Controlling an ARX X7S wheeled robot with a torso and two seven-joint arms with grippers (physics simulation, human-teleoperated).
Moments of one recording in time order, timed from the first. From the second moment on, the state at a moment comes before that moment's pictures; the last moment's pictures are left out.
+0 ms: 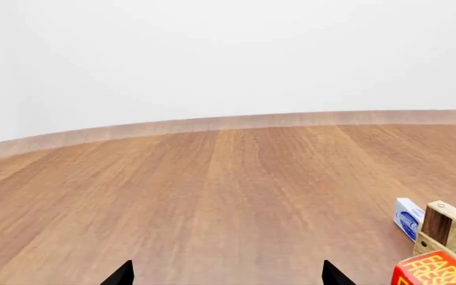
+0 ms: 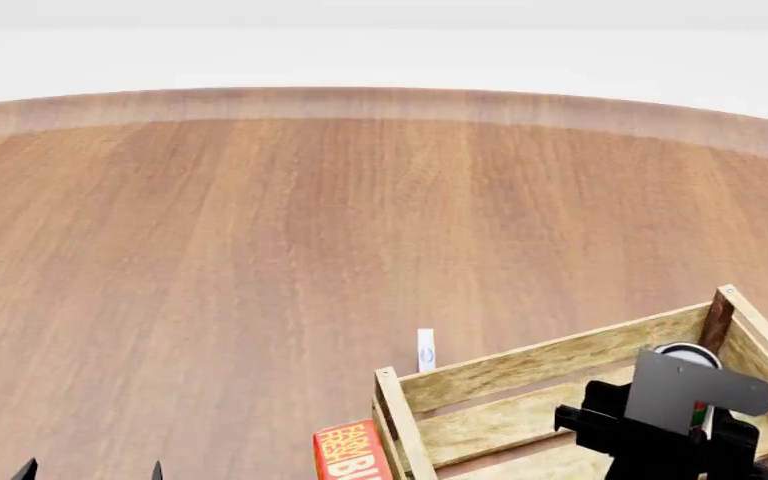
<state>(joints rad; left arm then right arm) -0.02 -0.29 0.37 0.04 -0.22 0.03 -0.42 0.73 0.22 -0.28 0.98 0.32 0.00 0.48</state>
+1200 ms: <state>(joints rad) -0.04 -0.30 0.39 0.01 -0.23 0.05 -0.43 0.81 0.17 -0.19 1.31 0.25 -0.15 0.39</state>
